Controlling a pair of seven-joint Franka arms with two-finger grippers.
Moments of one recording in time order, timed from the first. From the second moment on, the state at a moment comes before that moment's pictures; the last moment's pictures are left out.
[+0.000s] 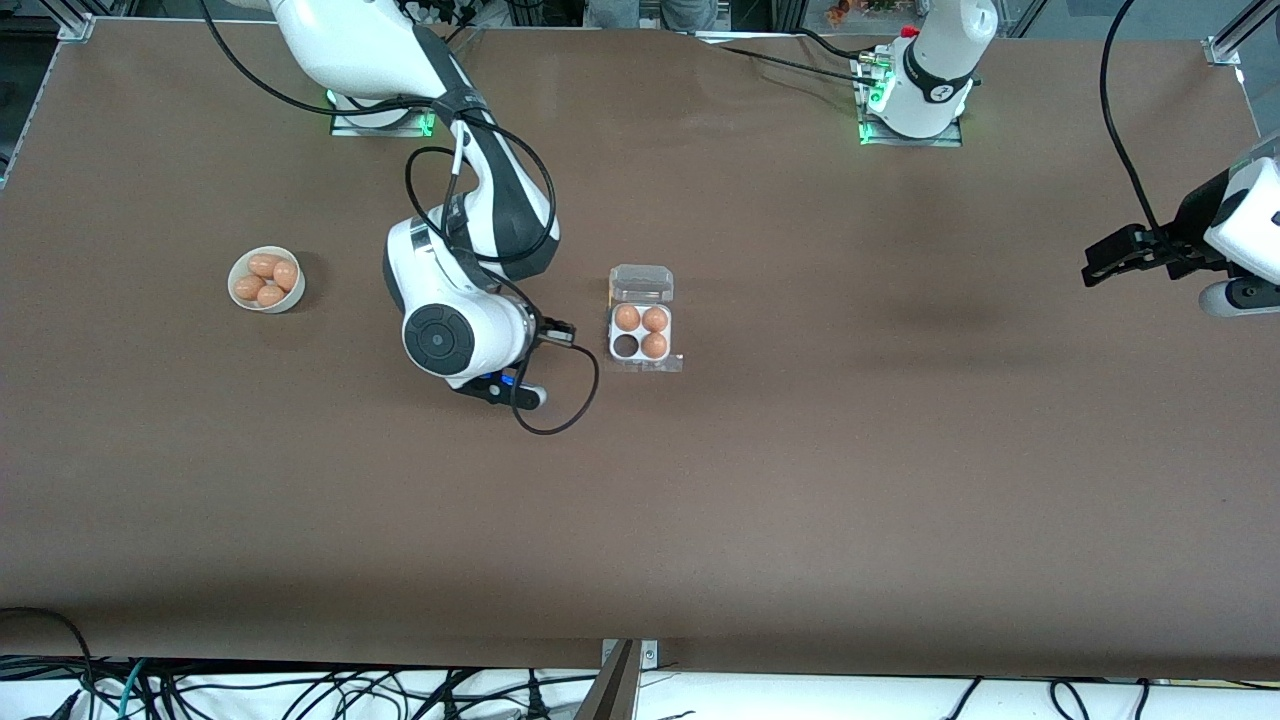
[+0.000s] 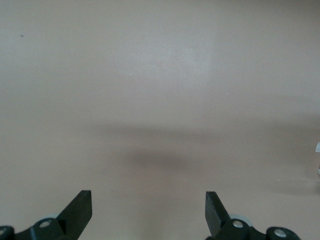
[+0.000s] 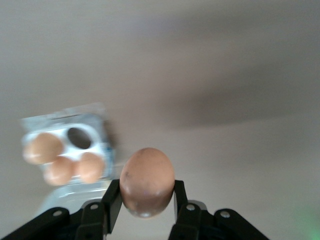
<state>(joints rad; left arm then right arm) -0.03 0.06 0.05 -1.60 0.01 1.59 -0.11 0.72 0.71 -0.27 -1.34 0.52 1.72 0.58</state>
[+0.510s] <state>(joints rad) -0.03 0.06 0.05 -1.60 0.01 1.59 -0.11 0.72 0.77 -0.21 -1.33 0.70 1.92 0.67</state>
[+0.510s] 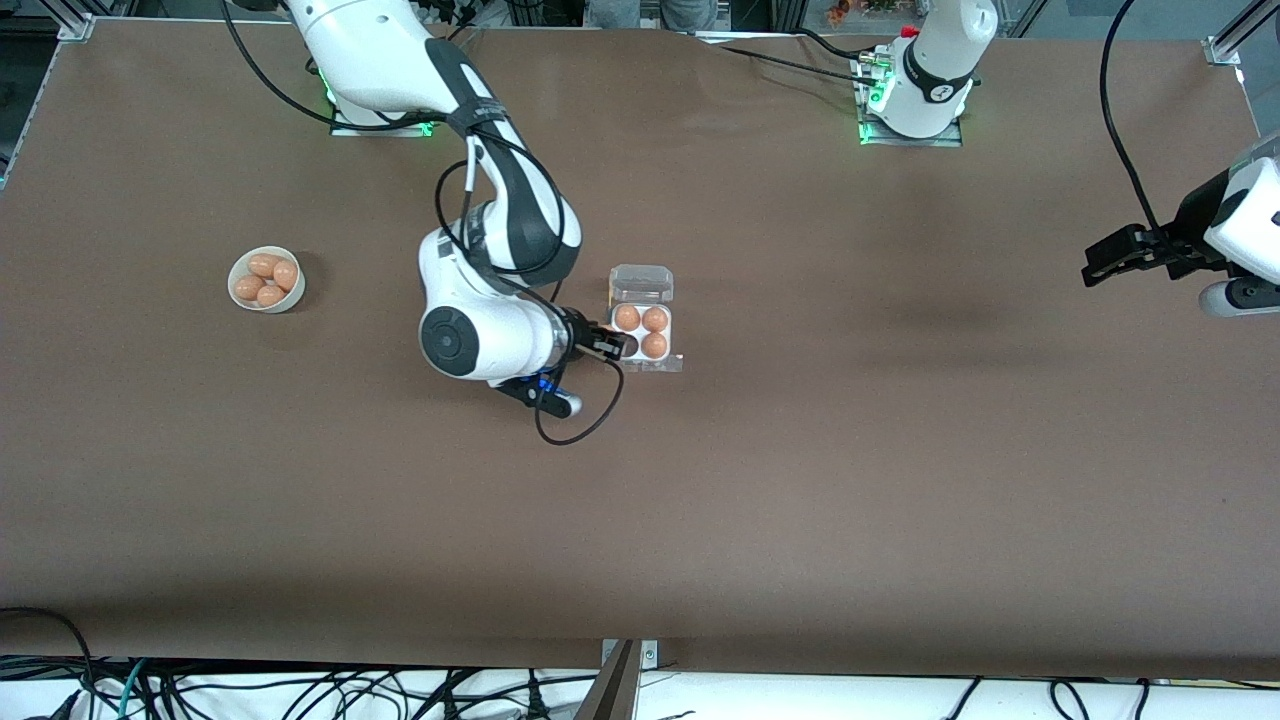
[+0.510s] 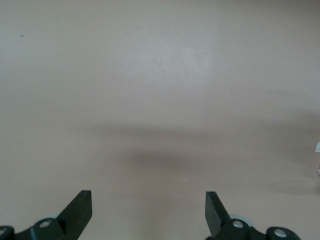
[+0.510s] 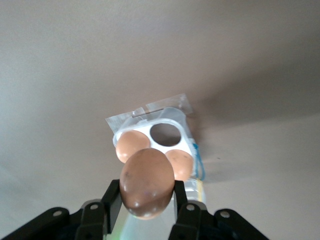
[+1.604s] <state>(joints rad) -0.03 0.06 0.05 -1.60 0.01 1.59 -0.11 0.72 0.85 -0.17 -1.34 0.78 1.95 0.74</state>
